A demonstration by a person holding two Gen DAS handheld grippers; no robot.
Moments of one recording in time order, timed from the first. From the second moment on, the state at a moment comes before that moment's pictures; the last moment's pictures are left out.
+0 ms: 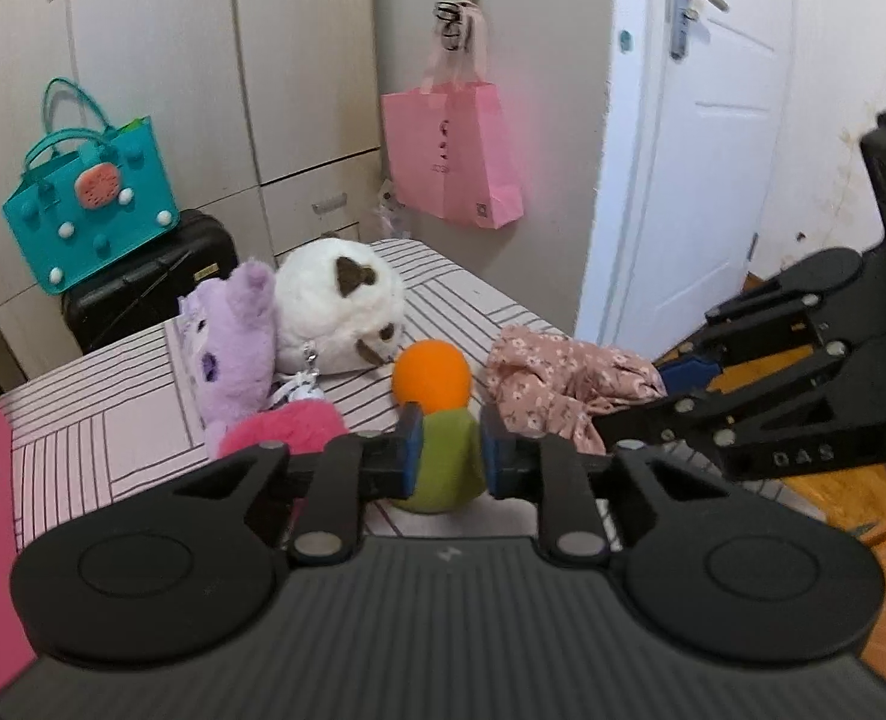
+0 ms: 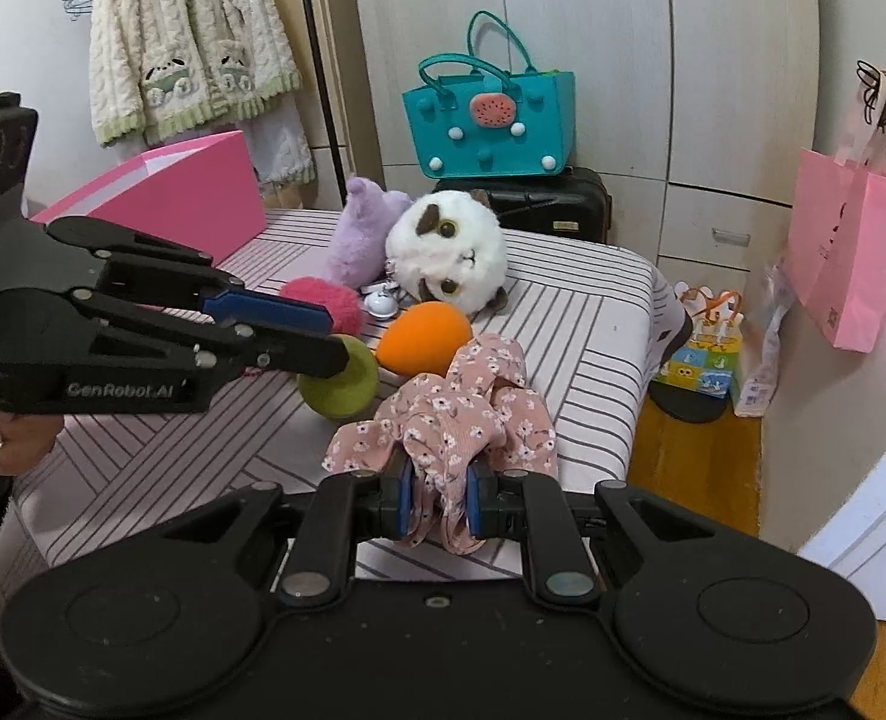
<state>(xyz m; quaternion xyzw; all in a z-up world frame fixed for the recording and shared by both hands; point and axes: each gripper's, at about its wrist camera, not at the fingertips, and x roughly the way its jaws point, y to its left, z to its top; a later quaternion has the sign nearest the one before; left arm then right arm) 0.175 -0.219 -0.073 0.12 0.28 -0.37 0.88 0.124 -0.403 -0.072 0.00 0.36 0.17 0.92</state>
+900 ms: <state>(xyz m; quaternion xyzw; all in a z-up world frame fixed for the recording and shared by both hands) 0.166 -0.242 -0.083 0.19 0.29 -0.35 0.87 0.127 -0.410 -0.079 0.02 0.36 0.16 0.92</state>
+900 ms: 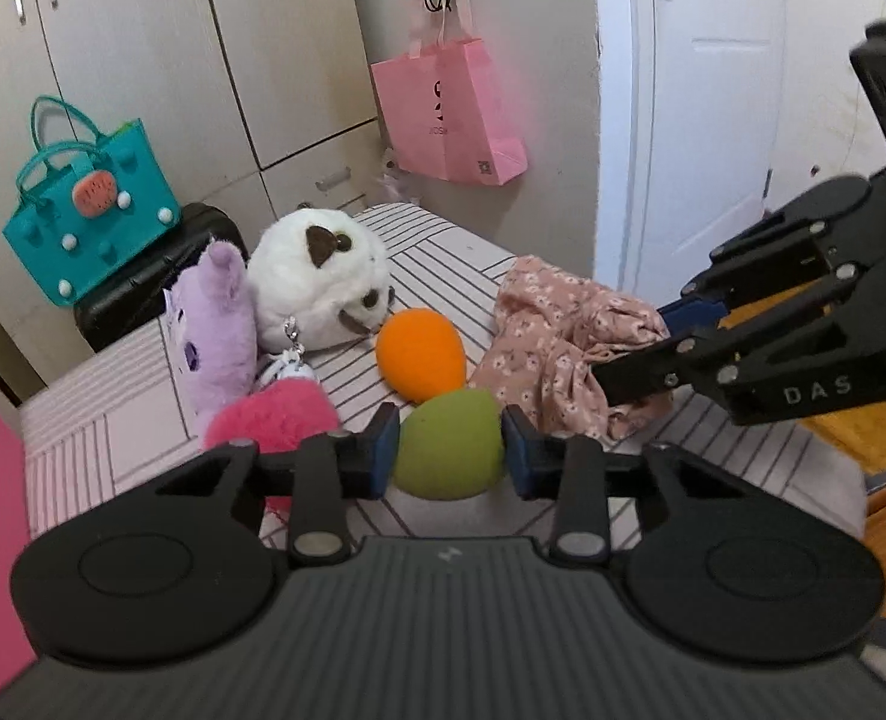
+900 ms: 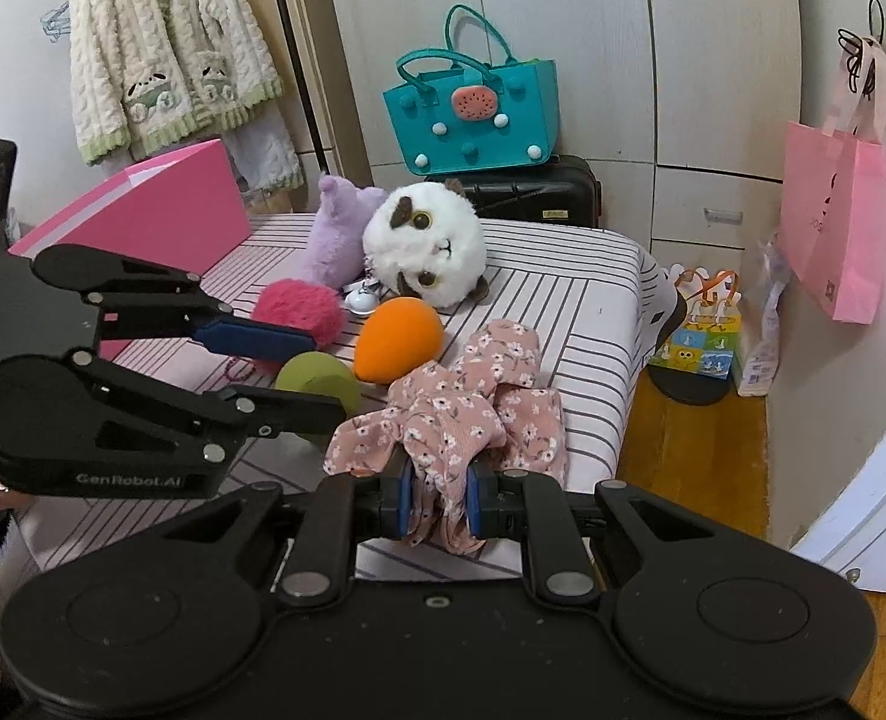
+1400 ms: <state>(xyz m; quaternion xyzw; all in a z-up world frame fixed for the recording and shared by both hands) 0.149 -0.210 -0.067 0.15 0.34 -0.37 0.85 0.109 -0.404 -0.079 0.08 0.41 0.15 0.90</state>
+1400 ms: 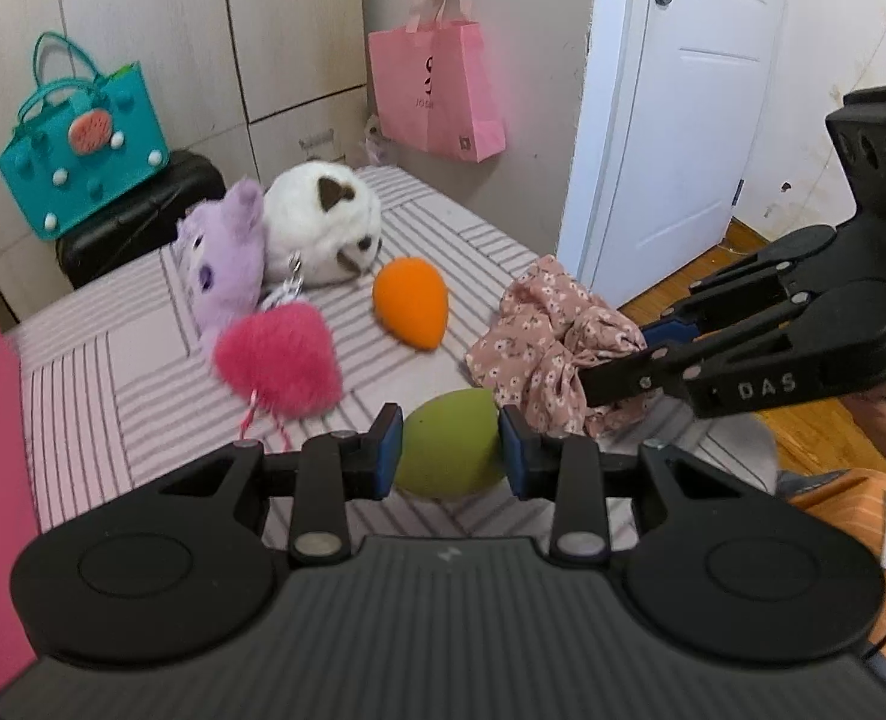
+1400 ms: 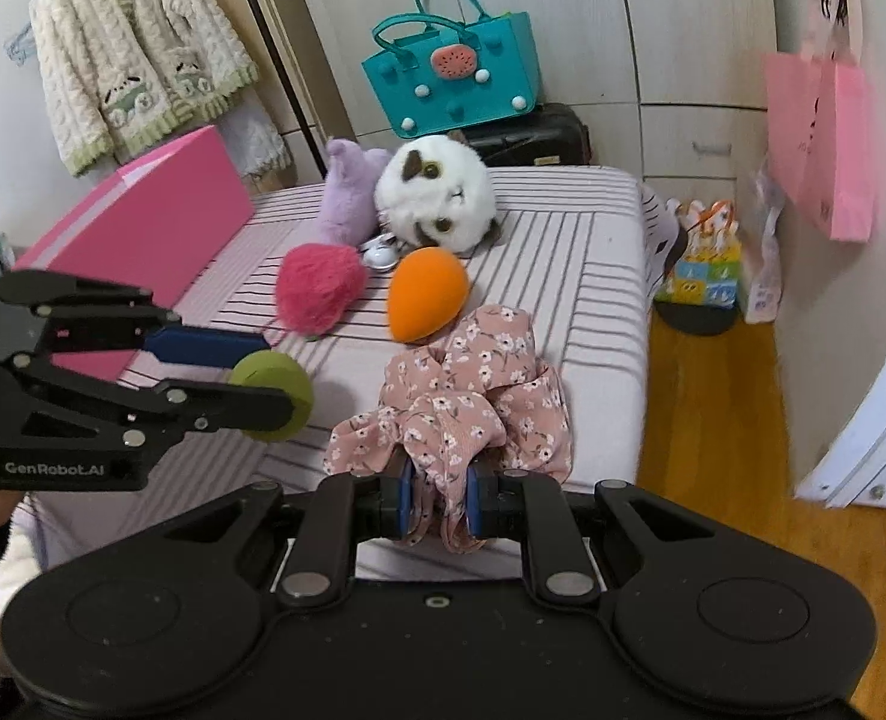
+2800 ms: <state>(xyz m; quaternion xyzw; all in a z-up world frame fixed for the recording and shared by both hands) 0.072 -0.030 -0.026 0.08 0.48 -0.38 0.78 0.024 -0.225 -0.004 -0.04 0.44 0.29 0.85</state>
